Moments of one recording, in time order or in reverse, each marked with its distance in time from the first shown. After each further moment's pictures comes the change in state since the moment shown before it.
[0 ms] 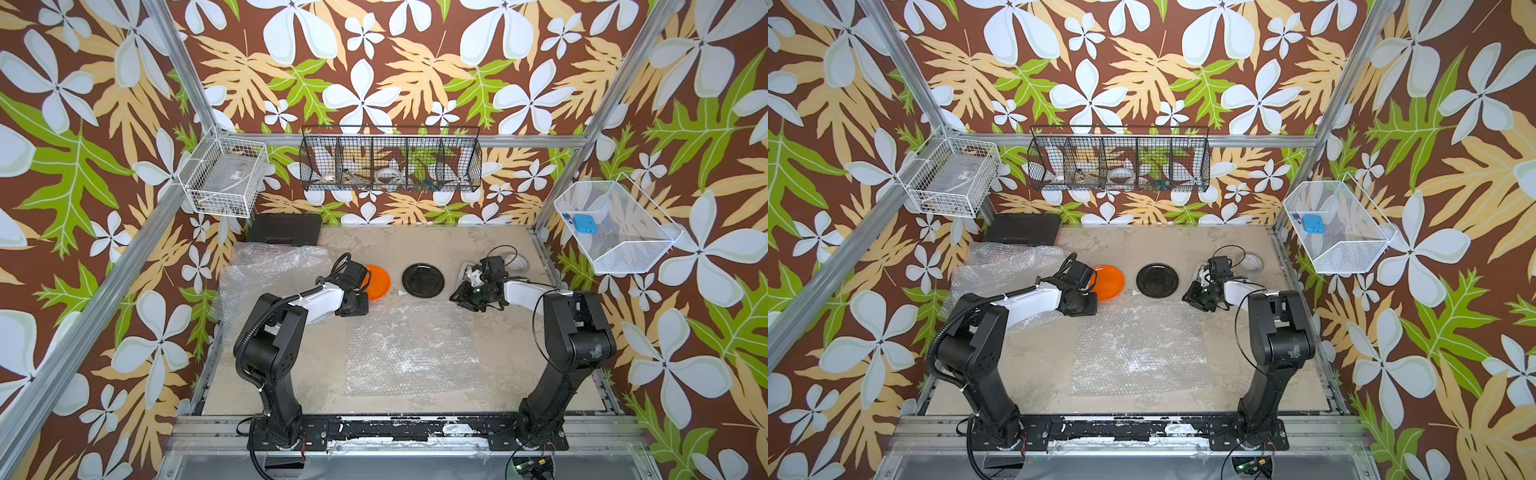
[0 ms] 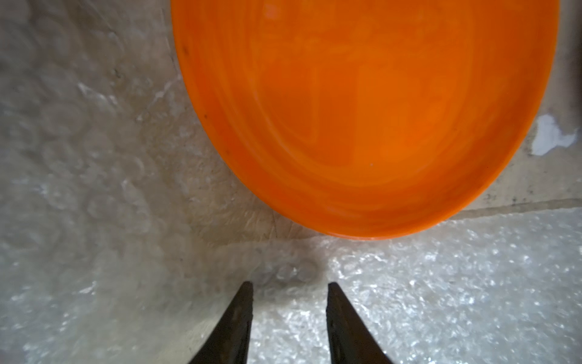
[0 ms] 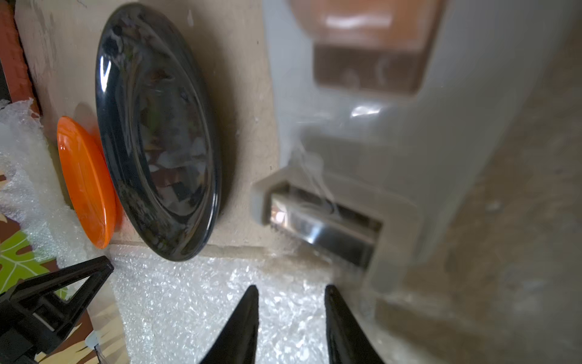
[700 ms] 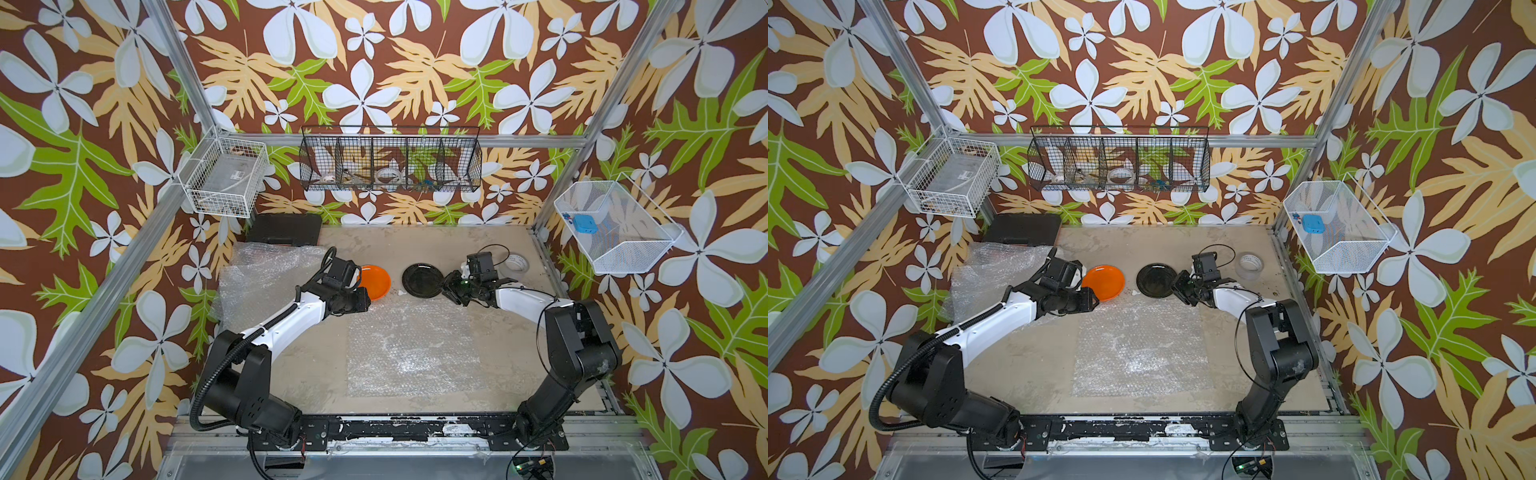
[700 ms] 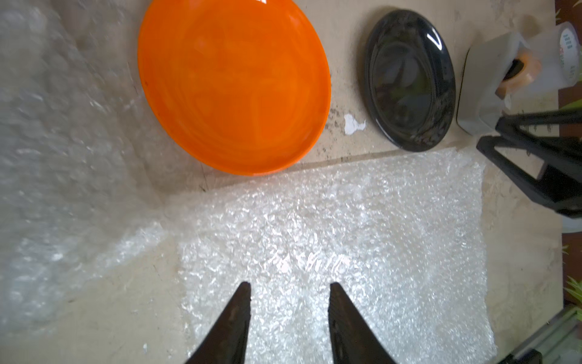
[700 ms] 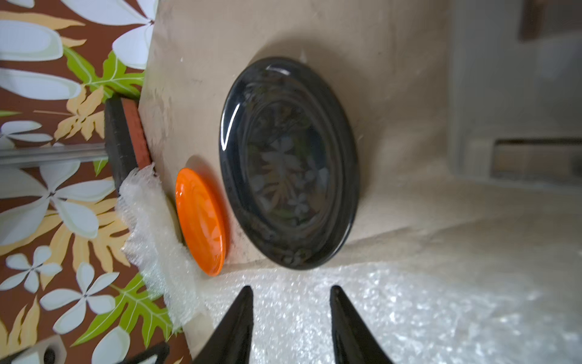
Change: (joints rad) left arm 0.002 -0.303 -0.123 0.007 0.222 -0.018; right arm 0.143 -0.064 -0.034 0.212 0.071 0.470
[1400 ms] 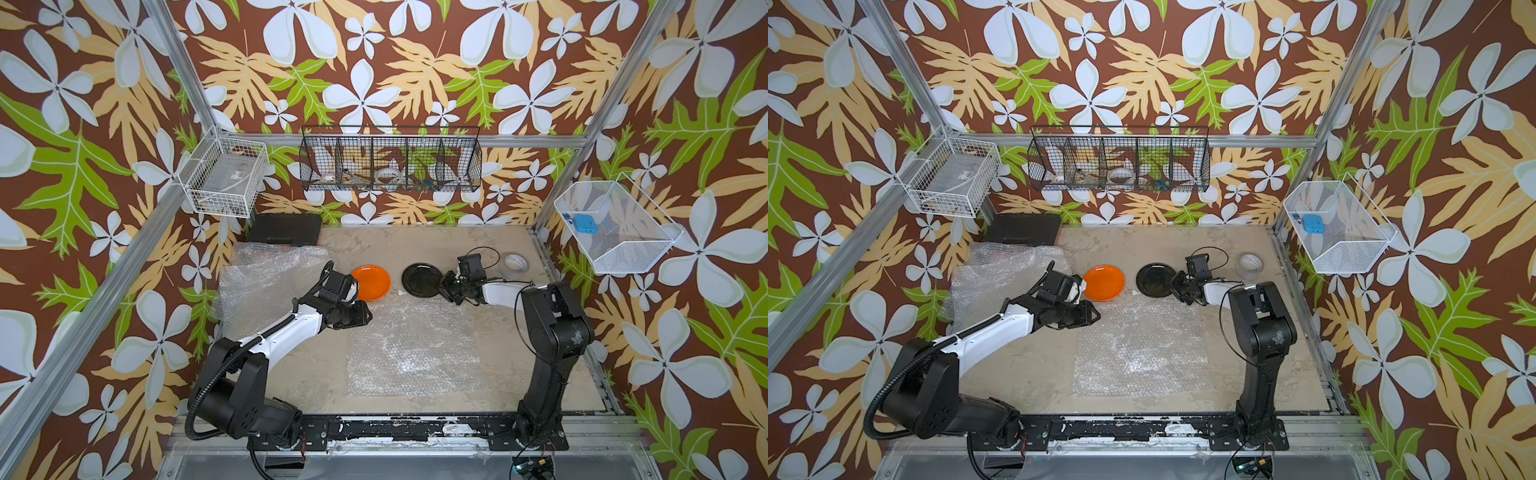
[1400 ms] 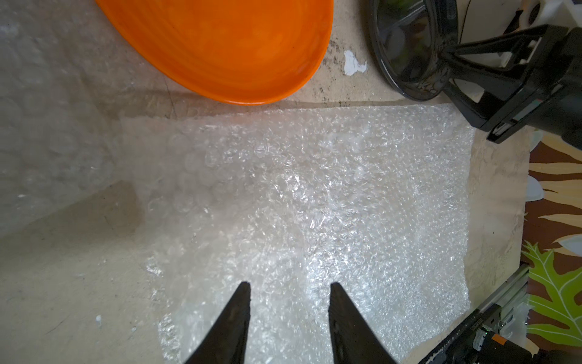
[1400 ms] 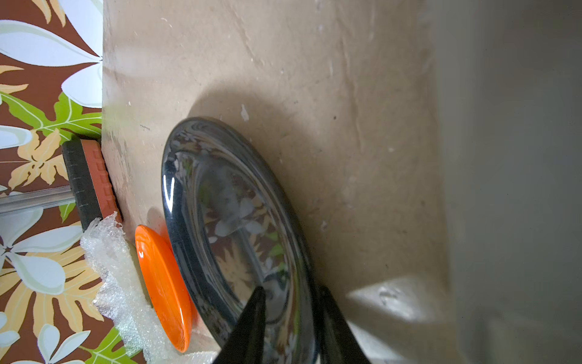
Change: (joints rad) left arm 0.000 -0.049 -0.123 0.052 0.091 -0.042; right arm 0.005 0.198 0.068 0.114 0.065 0.054
